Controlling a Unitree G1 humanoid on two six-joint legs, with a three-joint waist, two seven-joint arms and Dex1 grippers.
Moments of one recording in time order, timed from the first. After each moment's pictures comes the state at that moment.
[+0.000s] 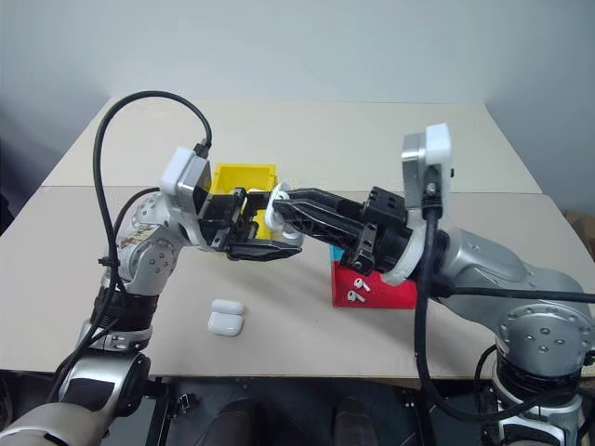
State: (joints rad) left arm -0.73 0.37 -0.06 -0.01 -0.67 0.32 -1.38; right arm -0.54 -0.64 -0.18 -0.70 1.49 0.89 0.23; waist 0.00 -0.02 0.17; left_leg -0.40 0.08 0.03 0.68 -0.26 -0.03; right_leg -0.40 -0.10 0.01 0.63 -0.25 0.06
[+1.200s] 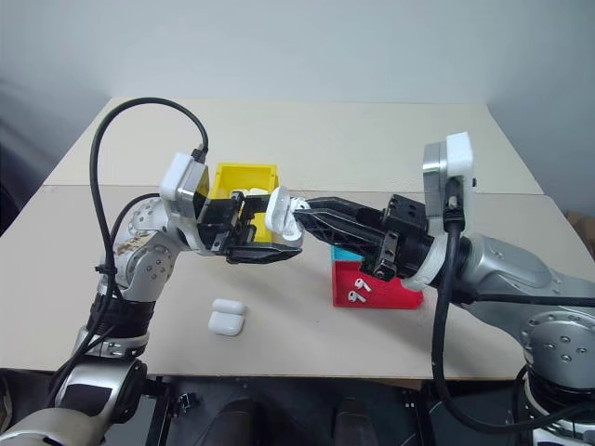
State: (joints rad) left arm -0.70 0.38 -0.06 -0.04 -0.66 0.33 -1.35; right arm -0.44 -0.79 -0.22 -0.69 1.49 0.80 0.33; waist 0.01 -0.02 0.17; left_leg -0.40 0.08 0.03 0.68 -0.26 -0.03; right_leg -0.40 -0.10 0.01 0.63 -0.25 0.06
